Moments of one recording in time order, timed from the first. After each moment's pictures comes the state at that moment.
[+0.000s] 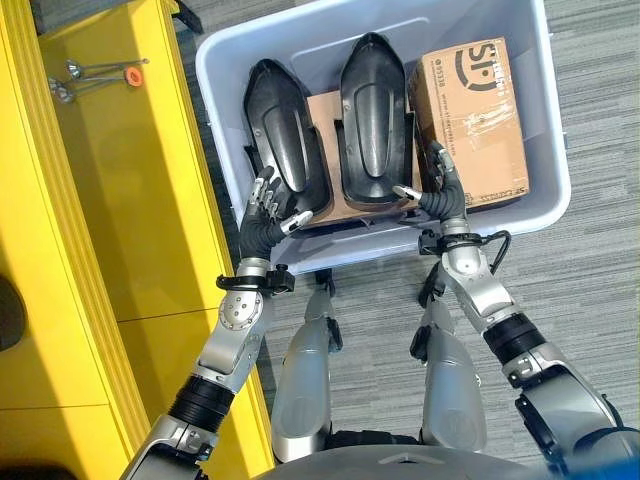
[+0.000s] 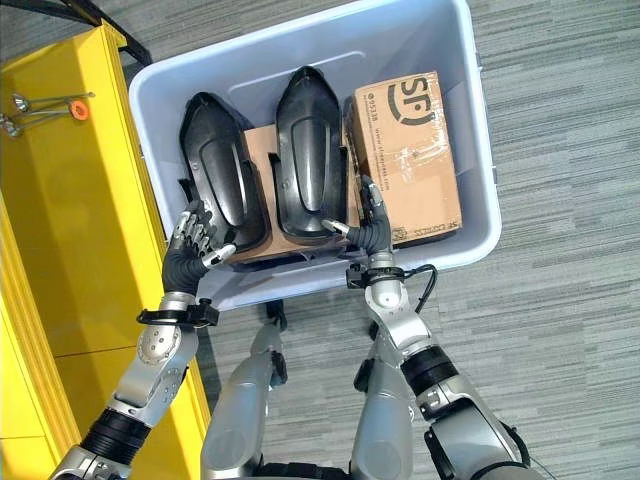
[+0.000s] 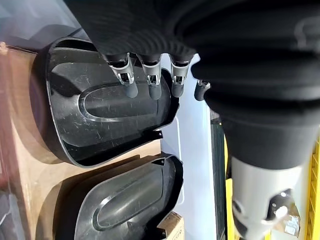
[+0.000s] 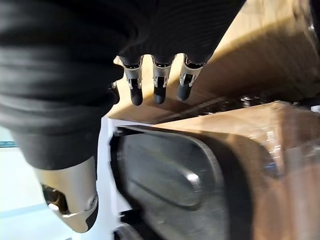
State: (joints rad) left arm -0.14 0.35 -0.26 0.02 -0.44 -0.30 0.29; right arm -0.50 -0.30 0.35 0.31 0.21 -0.21 -0.41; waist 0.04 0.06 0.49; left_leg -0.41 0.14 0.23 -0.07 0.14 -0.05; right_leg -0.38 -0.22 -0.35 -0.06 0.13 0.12
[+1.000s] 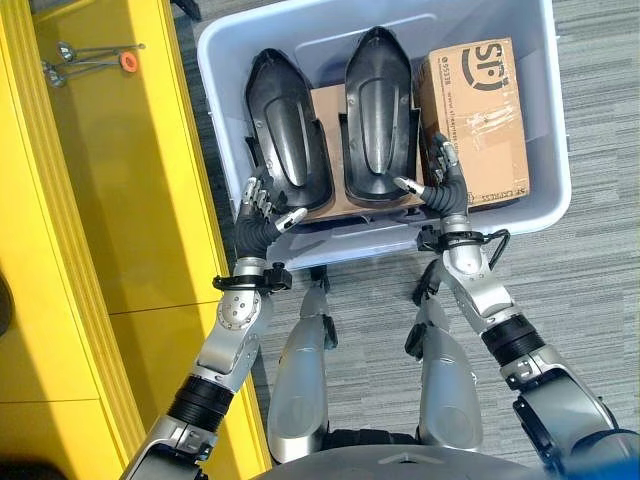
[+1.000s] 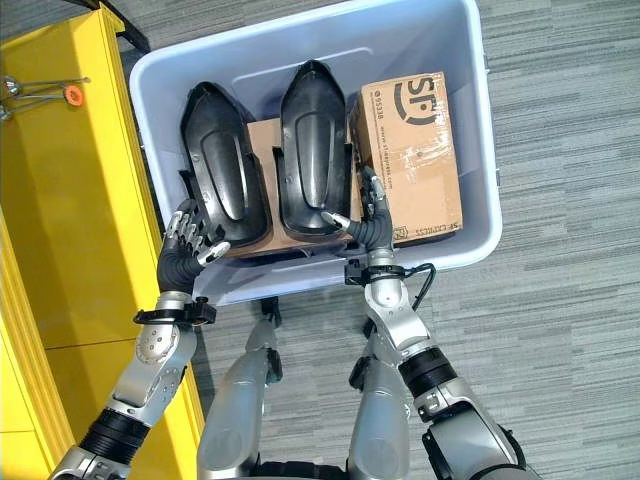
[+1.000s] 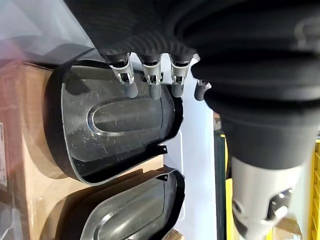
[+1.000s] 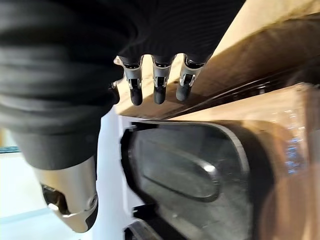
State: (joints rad) left arm -0.14 0.35 -0.25 0.02 -0.44 -0.30 0.33; right arm -0.52 -0.27 0.34 0.38 0.26 -0.23 -0.41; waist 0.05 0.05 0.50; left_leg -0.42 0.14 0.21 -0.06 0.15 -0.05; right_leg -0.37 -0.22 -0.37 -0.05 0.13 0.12
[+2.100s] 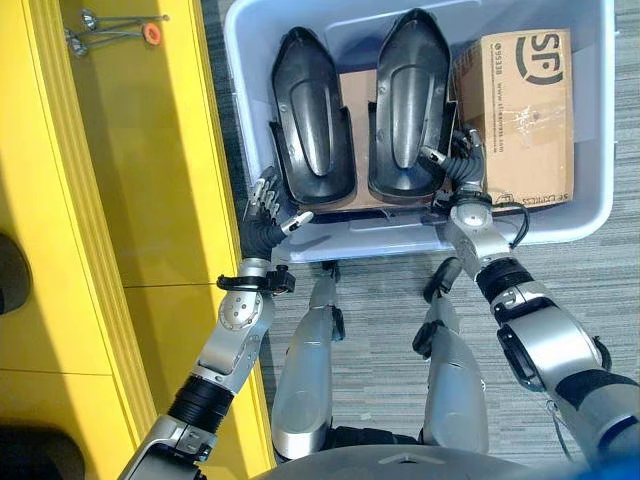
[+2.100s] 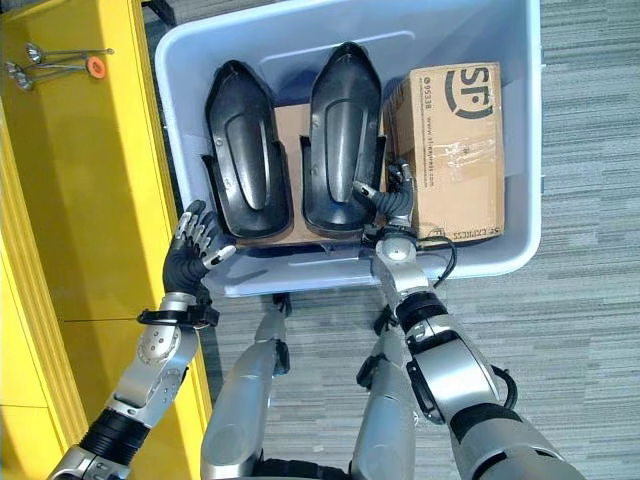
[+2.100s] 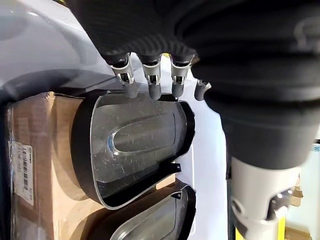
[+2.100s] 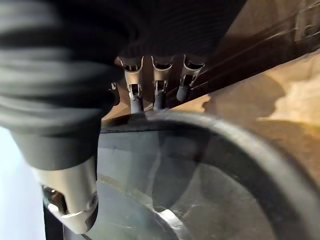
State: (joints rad) left arm -0.14 0.36 -0.28 0.02 -0.46 -0.30 0.28; right arm -0.88 -0.27 0.26 0.91 0.41 -0.22 -0.44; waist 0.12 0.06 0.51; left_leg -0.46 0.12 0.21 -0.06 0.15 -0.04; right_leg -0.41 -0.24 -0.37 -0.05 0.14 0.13
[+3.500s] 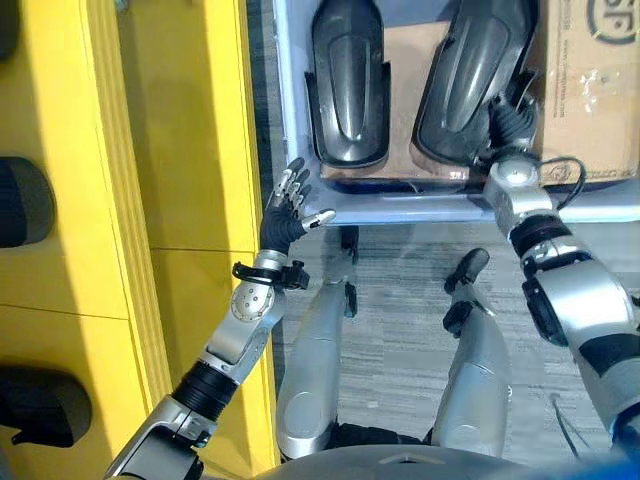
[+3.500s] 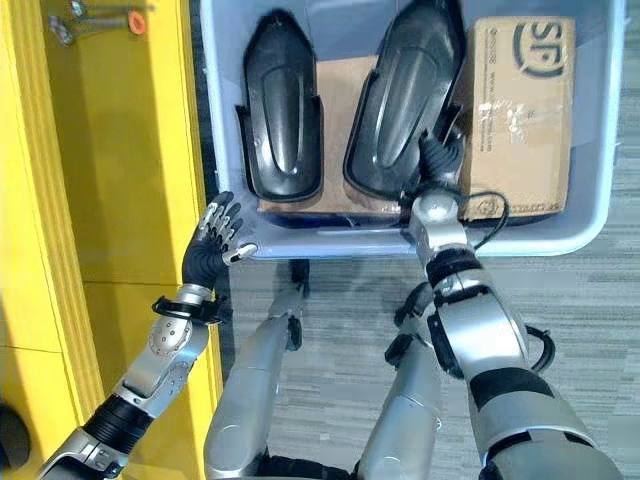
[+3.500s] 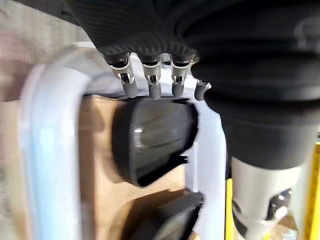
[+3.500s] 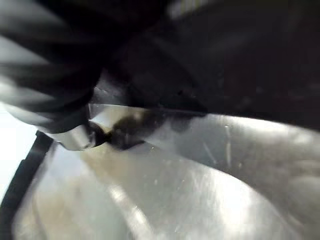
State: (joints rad) left arm -0.22 0.41 -0.39 0.02 -0.50 -0.32 0.25; right arm -1.04 -0.39 0.26 1.12 0.42 -0.20 -0.44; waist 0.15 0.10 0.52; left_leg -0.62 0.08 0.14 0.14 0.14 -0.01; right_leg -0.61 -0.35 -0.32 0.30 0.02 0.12
